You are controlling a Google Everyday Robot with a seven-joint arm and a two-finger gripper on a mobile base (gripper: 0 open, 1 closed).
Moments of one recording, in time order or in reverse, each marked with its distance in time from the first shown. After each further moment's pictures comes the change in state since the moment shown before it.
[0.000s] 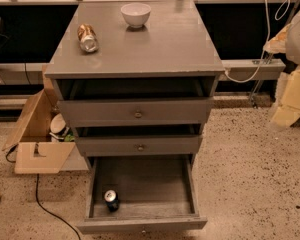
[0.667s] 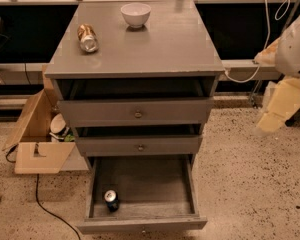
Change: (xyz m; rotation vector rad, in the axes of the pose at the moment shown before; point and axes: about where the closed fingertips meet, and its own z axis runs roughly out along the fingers) arm -0.006 0.003 0.024 -0.036 -0.074 0.047
